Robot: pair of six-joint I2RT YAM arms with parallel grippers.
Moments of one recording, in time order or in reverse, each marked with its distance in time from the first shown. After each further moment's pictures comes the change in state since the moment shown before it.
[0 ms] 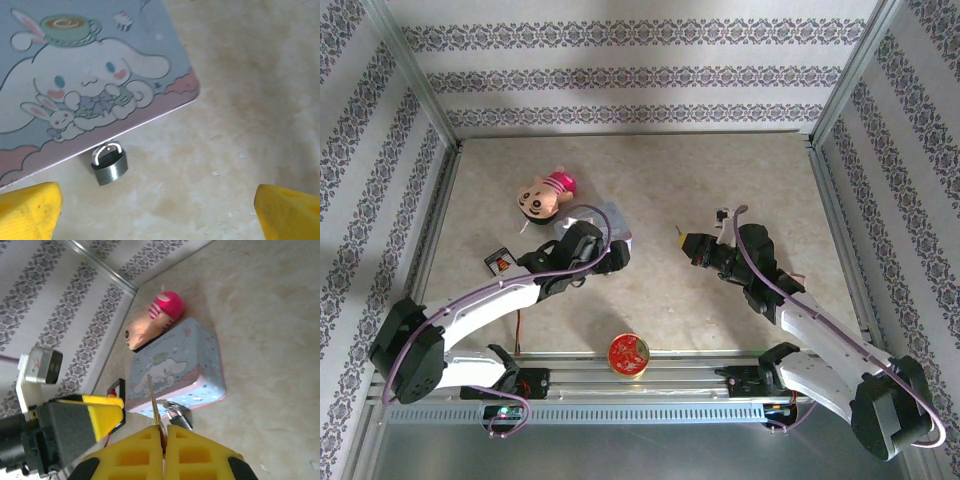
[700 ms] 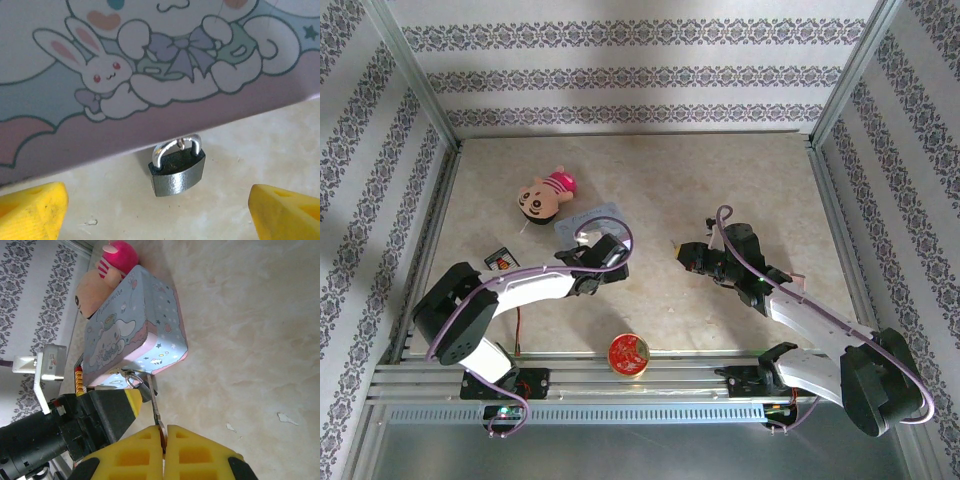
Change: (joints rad) left arm -0.061 0.273 0.053 -0.062 -0.206 -0.135; right arm 0.000 0.127 0.000 -0.041 -0.028 -0.006
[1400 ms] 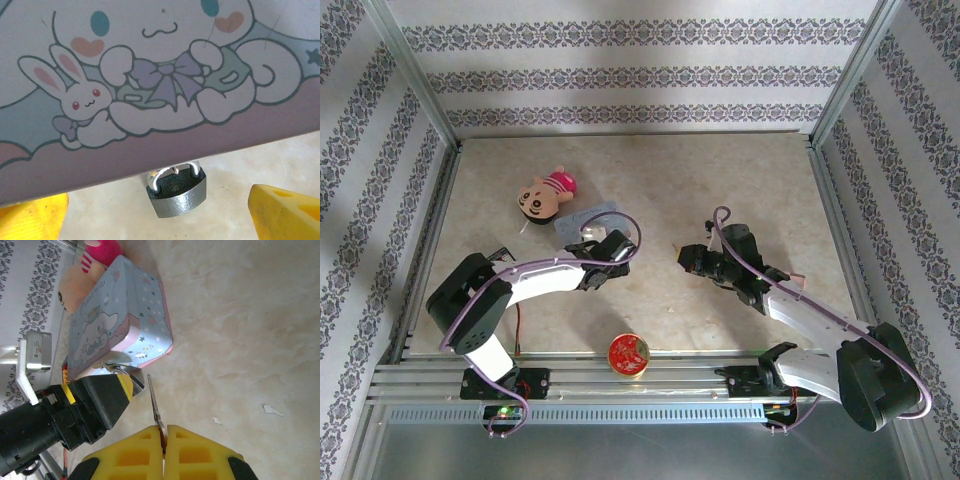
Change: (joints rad) left arm 0.000 0.092 0.087 -0.060 -0.076 0.029; right arm 0.000 0.032 0.000 -0.025 0.018 -0.002
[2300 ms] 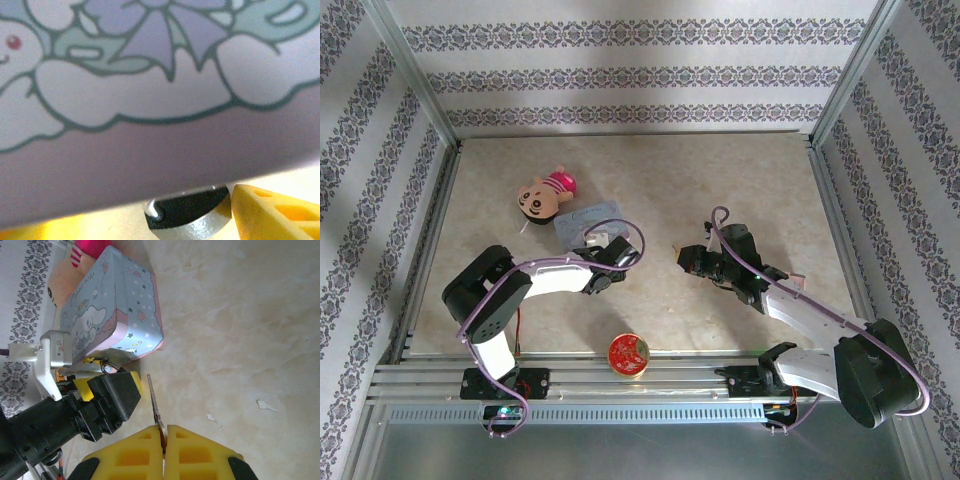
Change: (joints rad) left arm -0.001 0.091 -0.039 0.105 -0.038 0.019; right arm 0.000 0.007 0.000 -0.002 0.000 0.000
